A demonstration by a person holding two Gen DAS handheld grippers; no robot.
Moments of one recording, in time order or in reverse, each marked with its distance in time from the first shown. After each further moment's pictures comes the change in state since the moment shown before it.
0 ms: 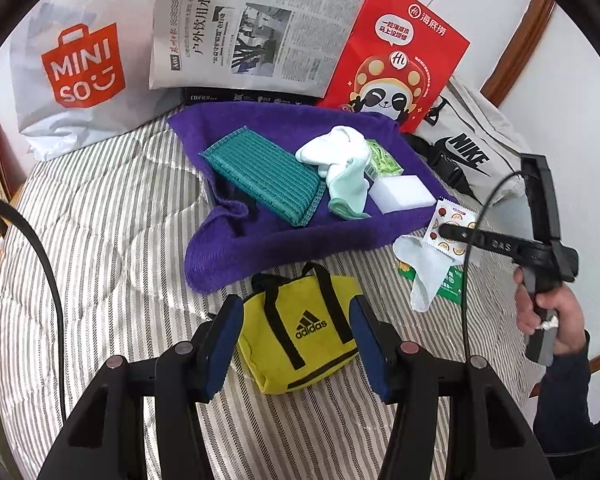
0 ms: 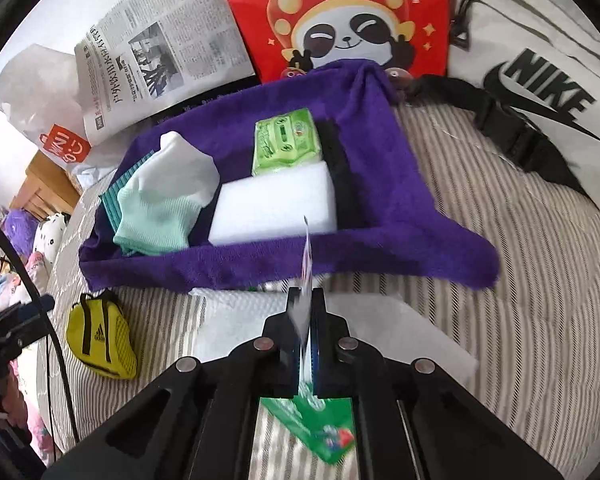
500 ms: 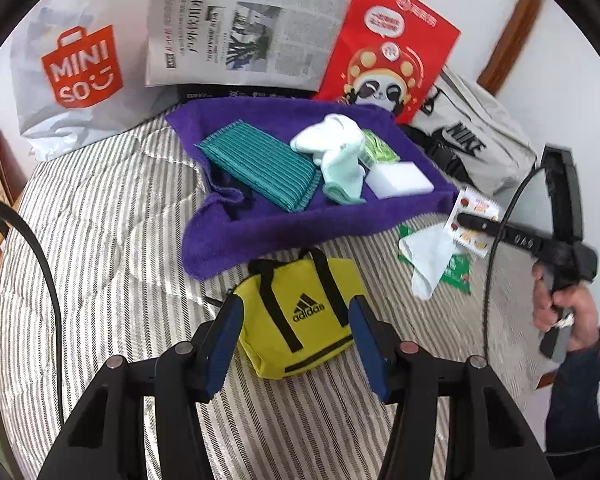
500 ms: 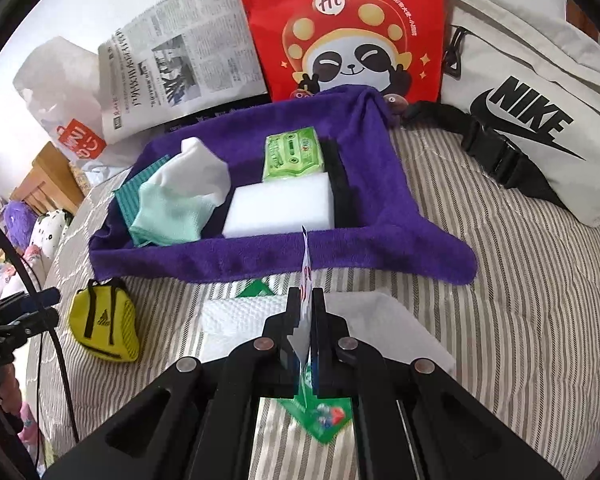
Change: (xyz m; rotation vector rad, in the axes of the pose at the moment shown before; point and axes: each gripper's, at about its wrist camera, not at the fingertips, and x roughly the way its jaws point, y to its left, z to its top) left arm 0.001 -0.010 -0.014 0.051 0.000 0.029; right arm -0.021 0.007 -0.013 -0.055 -0.074 -0.022
